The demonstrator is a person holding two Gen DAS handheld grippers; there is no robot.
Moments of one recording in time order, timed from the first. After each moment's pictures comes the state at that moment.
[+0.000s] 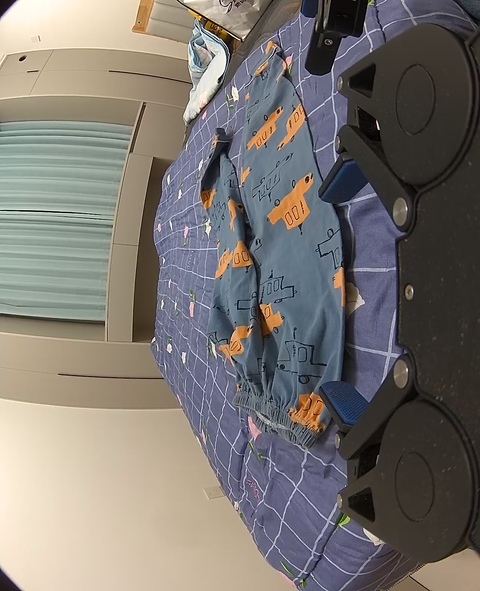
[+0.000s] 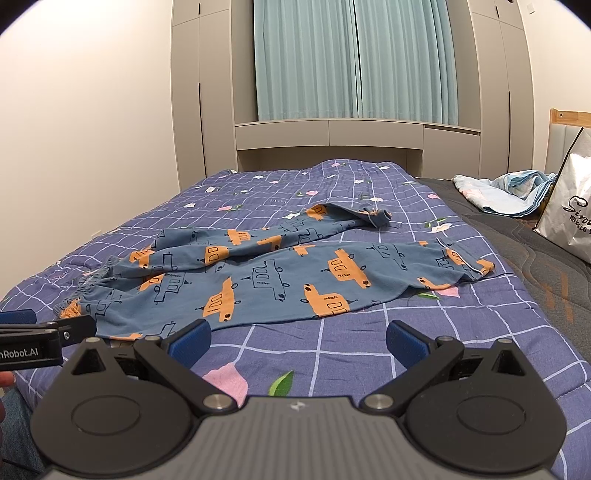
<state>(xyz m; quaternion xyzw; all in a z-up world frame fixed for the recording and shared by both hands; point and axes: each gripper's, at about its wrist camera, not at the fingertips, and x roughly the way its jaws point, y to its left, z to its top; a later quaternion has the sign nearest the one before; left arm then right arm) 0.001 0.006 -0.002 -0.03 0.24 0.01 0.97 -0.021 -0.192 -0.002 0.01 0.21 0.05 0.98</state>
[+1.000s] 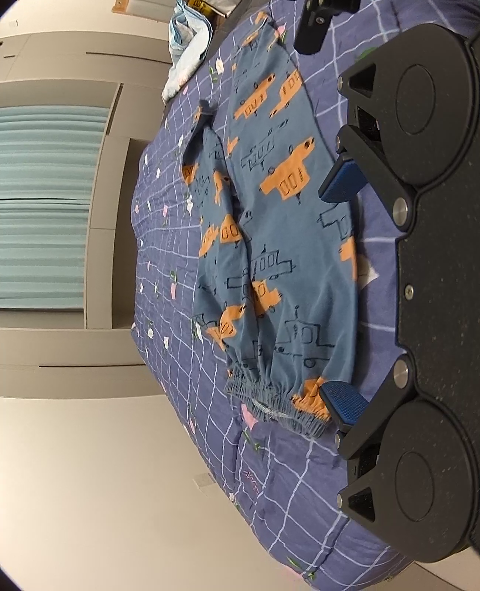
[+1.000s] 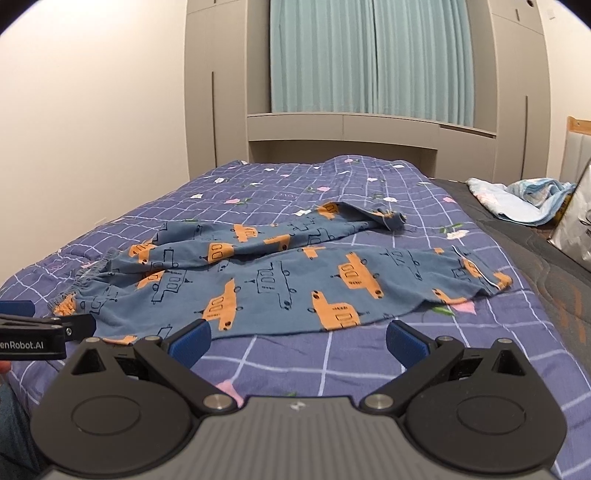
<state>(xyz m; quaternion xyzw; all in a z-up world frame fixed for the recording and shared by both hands) 0.043 0.016 0.001 -0.01 0.28 0.04 0.96 0.015 -0.187 0.002 -0.01 0.22 0.07 0.97</state>
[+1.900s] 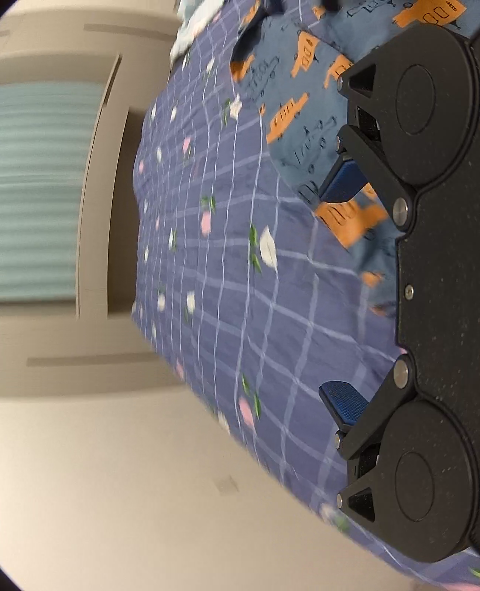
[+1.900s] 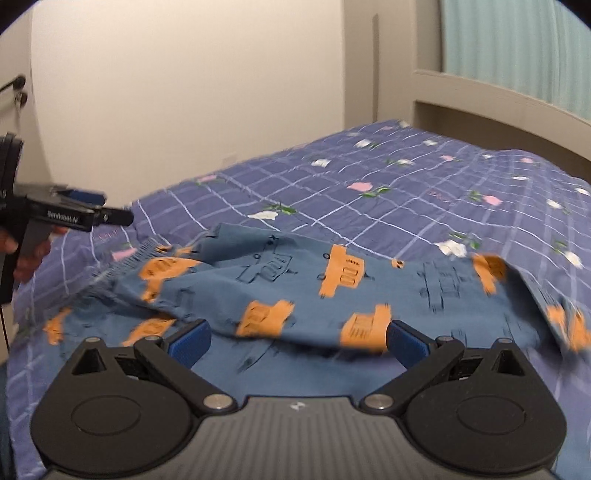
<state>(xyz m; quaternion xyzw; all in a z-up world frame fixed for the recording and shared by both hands) 0.279 0.169 0.014 0.00 0.29 0.01 0.96 0.297 -0.141 0.017 -0.12 0.30 0.35 0.88</state>
